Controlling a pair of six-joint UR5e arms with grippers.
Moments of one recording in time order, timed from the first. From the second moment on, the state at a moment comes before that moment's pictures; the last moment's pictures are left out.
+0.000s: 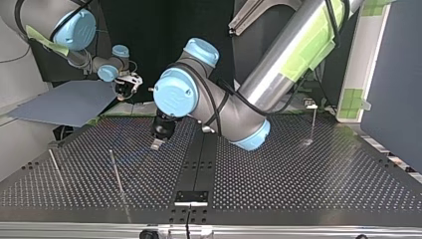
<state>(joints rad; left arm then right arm) -0.64 -2.03 -1.07 -3.39 -1.64 -1.81 1.67 -0.37 1.43 -0.64 1.60 1.51</state>
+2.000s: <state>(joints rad) -0.62 -1.57 -1.58 -2.98 -1.81 -1.83 1.67 -0.37 1.43 -0.62 1.60 1.51</state>
